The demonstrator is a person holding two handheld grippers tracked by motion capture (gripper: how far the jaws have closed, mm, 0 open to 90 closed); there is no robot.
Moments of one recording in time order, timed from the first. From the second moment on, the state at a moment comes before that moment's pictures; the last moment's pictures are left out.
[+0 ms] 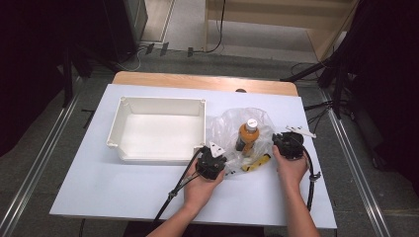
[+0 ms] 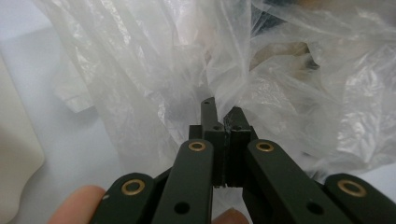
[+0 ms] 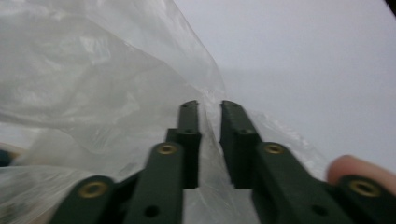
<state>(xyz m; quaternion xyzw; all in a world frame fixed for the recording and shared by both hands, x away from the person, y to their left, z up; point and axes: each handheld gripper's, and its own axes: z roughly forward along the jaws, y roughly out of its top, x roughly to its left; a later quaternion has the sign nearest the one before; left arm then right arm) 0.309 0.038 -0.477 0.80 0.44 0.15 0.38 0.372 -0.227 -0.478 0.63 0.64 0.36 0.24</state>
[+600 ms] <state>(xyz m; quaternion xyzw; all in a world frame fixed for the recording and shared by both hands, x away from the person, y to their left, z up) 0.307 0.037 -0.478 0.81 0.43 0.15 0.38 0.366 -0.191 -0.438 0.55 0.64 0.49 0.23</state>
